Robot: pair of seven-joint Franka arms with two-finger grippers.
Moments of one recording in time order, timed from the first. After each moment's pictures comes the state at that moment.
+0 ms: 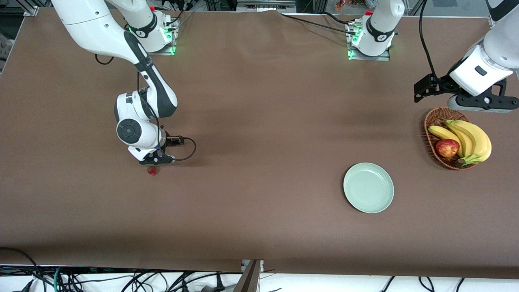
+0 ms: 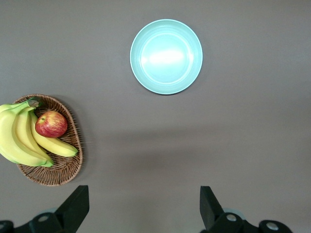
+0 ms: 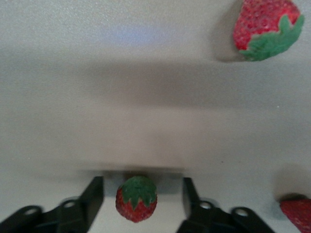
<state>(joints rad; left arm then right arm) 0.02 -0.03 -0.12 -1.69 0.00 1.60 -0.04 0.23 0.54 0.04 -1.98 0.01 2.30 0.20</state>
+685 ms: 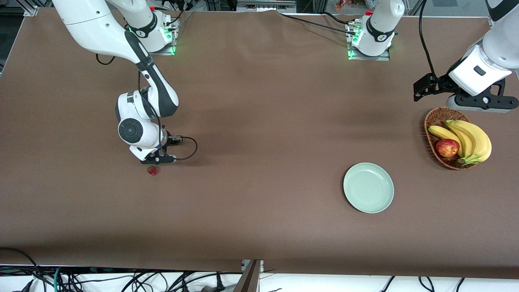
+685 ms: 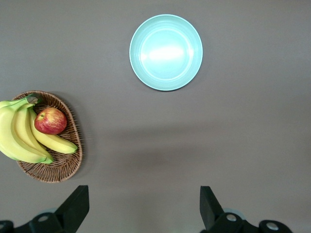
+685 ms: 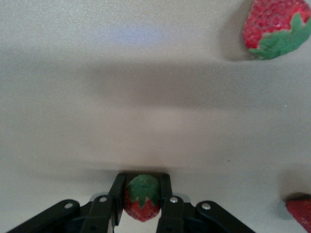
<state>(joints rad) 0.01 -0.03 -0.12 -1.69 0.00 1.58 -0.04 0.23 0.54 0.05 -1.98 0.02 2.30 0.20</state>
